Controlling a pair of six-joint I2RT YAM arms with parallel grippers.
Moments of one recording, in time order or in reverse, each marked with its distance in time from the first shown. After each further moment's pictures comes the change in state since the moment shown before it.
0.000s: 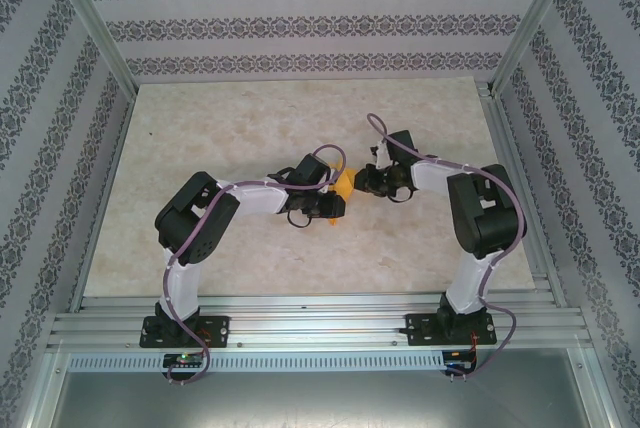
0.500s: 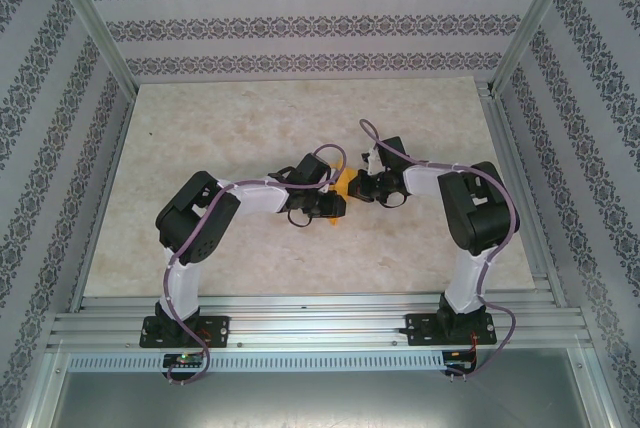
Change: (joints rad) left arm 0.001 0.006 0.009 -0.006 0.013 0.000; right arm 0.056 0.062 -0.025 0.083 -0.079 0.067
